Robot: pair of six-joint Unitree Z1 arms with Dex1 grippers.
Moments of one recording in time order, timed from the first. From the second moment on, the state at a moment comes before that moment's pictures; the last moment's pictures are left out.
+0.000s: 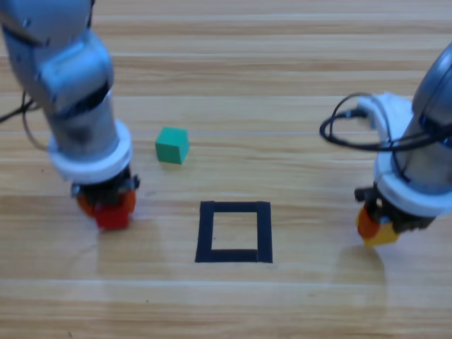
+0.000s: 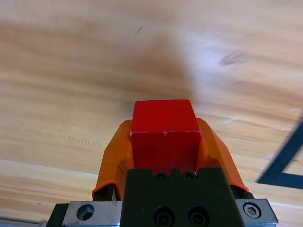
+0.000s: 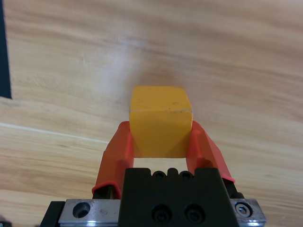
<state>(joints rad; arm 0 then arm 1) -0.69 2.03 -1.32 0.72 0.08 -0.88 0.86 1.96 -1.22 0.71 -0.10 0.62</state>
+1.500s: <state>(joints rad) -0.99 2.34 -1.95 1.03 0.12 -1.01 0.86 1.86 -1.23 0.71 -0.12 0.59</state>
